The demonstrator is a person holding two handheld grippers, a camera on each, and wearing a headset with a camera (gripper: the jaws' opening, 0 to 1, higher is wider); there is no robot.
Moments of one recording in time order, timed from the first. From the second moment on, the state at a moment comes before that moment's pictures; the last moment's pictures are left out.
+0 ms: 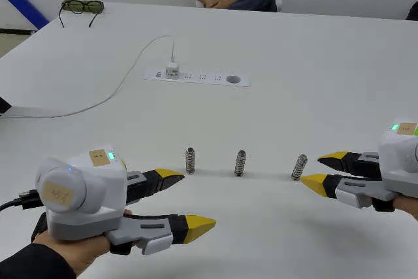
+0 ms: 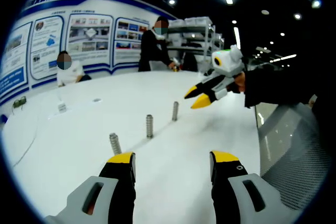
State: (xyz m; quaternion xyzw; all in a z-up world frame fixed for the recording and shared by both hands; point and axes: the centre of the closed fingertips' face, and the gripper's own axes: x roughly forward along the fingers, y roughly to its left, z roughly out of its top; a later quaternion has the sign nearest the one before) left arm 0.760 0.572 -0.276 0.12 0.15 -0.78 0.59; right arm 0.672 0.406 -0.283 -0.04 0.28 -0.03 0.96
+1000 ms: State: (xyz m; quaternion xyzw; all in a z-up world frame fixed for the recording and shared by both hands) left arm 0.784 0.585 -0.279 0.11 0.16 -0.76 0.62; right arm 0.650 0.425 -0.273 -0.04 0.27 -0.01 0.96
